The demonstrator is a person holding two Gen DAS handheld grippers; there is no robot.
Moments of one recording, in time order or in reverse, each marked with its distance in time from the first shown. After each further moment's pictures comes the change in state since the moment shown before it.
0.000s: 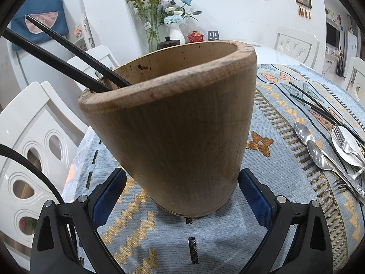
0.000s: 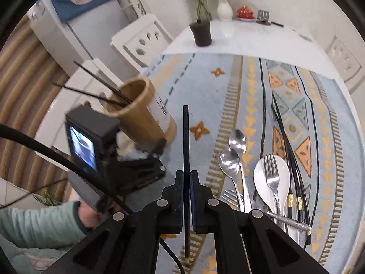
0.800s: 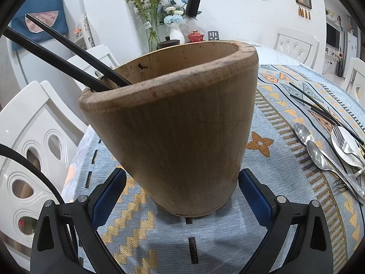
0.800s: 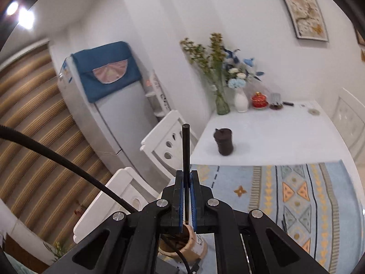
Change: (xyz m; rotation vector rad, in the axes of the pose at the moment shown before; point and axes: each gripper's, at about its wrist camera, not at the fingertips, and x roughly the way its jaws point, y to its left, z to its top) left arm 0.000 -0.001 0.000 0.000 0.001 0.000; right arm -0.084 0.054 0.135 -0.045 -0.464 0.100
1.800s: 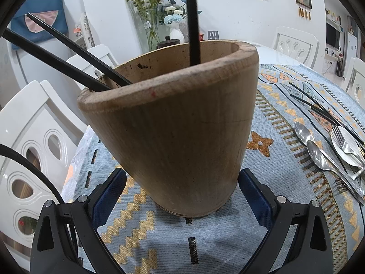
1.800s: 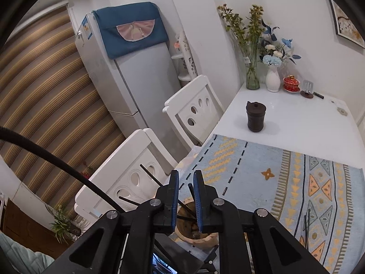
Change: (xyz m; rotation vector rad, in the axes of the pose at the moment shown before) left arm 0.001 0.000 0.000 0.000 0.002 0.000; right arm 0.053 0.030 -0.030 -0.108 0.200 0.096
